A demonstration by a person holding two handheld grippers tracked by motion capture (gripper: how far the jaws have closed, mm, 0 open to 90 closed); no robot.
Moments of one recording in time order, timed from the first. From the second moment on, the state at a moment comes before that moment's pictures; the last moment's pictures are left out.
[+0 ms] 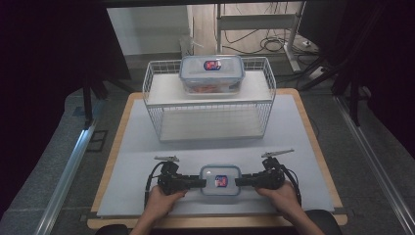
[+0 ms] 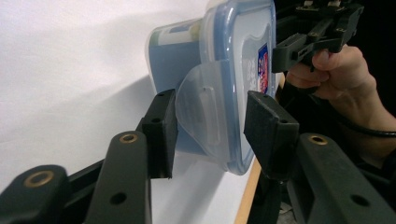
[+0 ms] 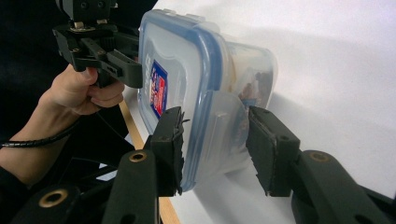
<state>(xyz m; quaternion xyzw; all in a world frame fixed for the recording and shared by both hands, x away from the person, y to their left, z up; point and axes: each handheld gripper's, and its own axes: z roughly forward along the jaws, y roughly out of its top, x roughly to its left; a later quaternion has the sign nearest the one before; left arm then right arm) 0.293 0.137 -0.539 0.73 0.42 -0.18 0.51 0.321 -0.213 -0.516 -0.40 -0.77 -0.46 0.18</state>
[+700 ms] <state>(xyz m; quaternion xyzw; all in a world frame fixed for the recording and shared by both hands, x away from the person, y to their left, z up) 0.306 0.143 -0.486 0.73 0.40 -0.13 0.54 0.336 -0.210 -0.468 -0.38 -0.77 -0.50 0.14</state>
